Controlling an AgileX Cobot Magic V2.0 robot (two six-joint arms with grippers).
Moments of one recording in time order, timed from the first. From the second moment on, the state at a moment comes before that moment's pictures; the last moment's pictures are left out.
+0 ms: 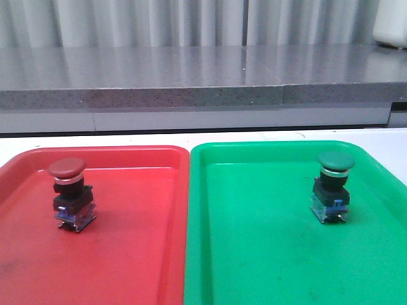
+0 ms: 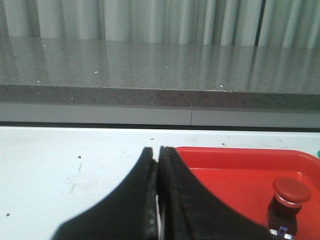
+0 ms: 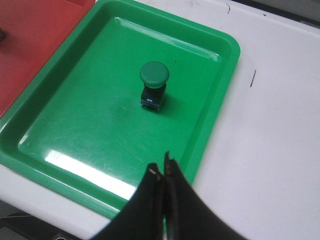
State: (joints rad) left arm 0.01 0.00 0.00 -0.06 0.08 -0.03; right arm 0.36 0.52 -0.67 0.02 0.90 -0.03
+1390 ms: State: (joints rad) left arm -0.07 0.00 0.00 -0.07 0.04 -0.03; right arm 0.36 0.52 -0.67 0.02 0.90 -0.03
